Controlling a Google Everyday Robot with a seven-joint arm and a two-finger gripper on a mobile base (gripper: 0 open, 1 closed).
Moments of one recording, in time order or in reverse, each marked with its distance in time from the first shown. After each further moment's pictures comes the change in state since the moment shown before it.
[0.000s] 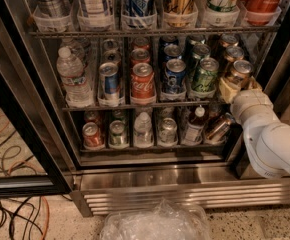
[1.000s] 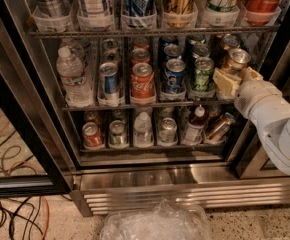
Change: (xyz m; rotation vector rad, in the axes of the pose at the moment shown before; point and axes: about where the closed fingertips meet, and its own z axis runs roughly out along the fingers) arm -0.056 0.034 -0.027 -0.207 -0.025 0.039
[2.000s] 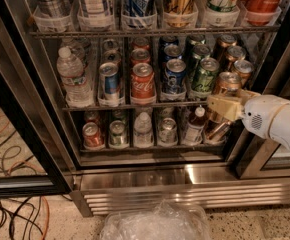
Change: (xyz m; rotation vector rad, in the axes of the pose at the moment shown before) arm 0.026 0.058 -0.066 -0.310 0.291 0.076
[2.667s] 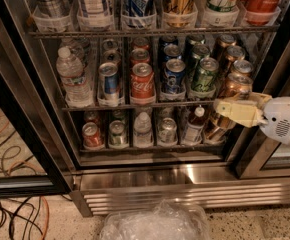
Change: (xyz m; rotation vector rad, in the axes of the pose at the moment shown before) arm -0.011 0.028 -0.041 -0.218 -0.018 0.038
